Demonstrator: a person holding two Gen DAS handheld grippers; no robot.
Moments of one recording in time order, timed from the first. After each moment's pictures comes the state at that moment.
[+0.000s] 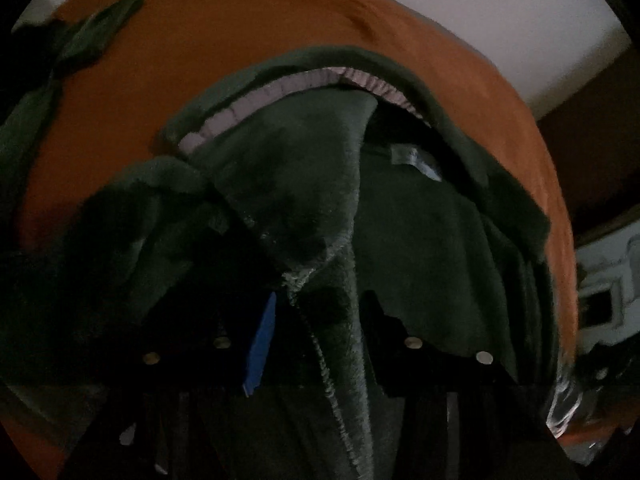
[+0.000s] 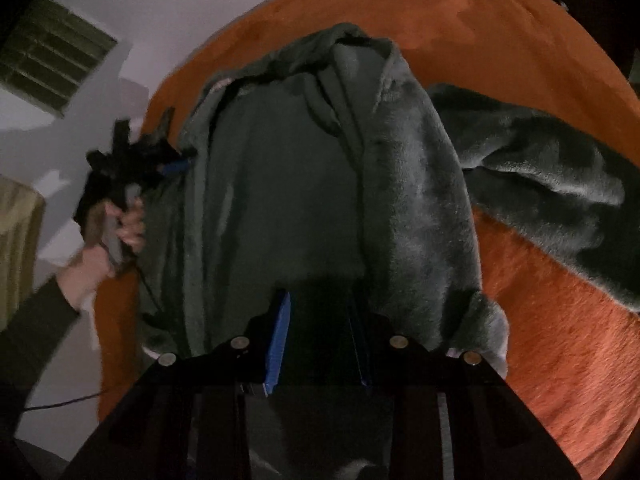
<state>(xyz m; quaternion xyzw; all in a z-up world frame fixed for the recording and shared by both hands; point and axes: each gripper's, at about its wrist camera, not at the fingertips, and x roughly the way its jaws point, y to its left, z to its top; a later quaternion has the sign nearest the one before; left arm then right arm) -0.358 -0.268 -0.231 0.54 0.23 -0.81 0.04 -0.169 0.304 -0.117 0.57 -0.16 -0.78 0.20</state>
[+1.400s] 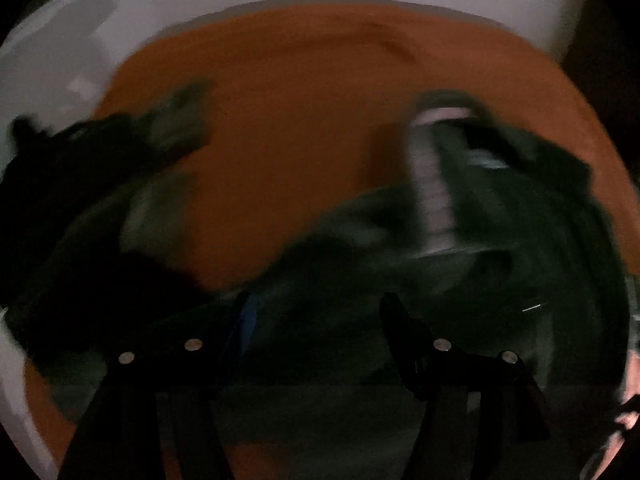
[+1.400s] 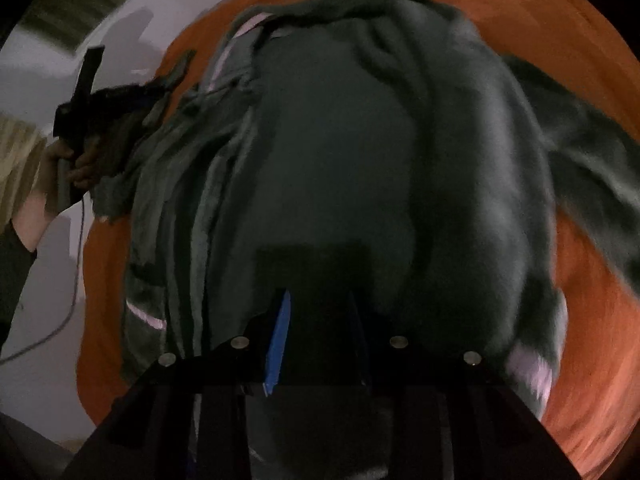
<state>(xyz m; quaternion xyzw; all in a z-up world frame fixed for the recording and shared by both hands) -0.302 -0.334 -0.155 0.55 0.01 -0.82 0.12 -0.173 0.240 -0.148 0.61 -0.08 -0.74 0.26</state>
